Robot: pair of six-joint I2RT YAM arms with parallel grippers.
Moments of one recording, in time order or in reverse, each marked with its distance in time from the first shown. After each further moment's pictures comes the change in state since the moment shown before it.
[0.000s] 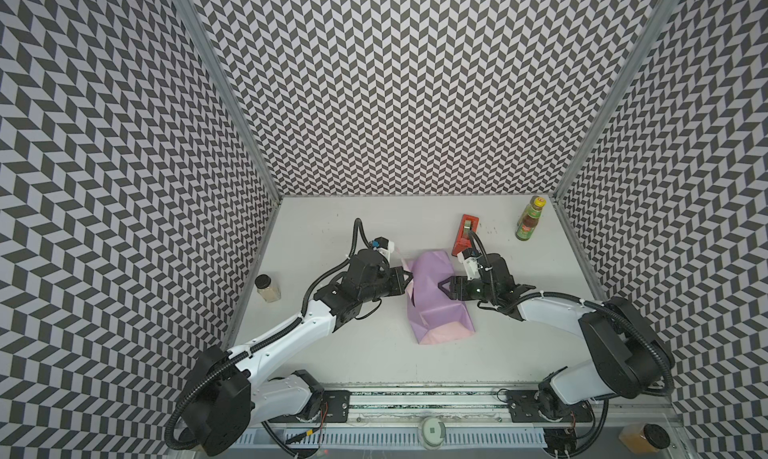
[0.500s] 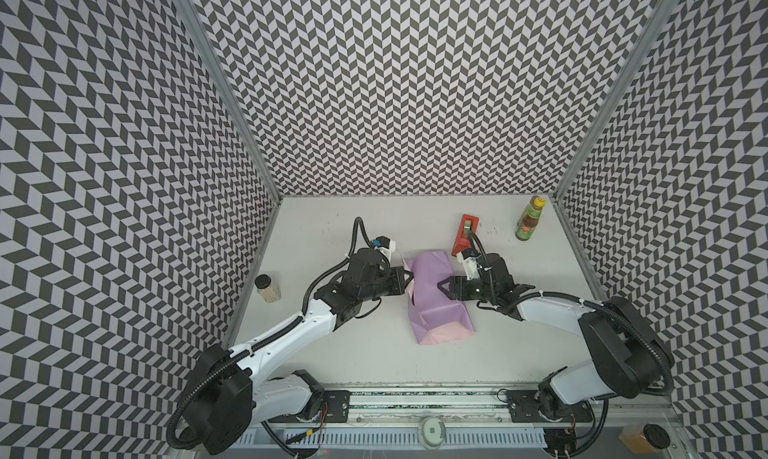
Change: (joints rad) left arm -0.007 0.041 0.038 0.004 0.041 0.042; right arm 0.008 0.005 0.007 -0.004 0.004 -0.001
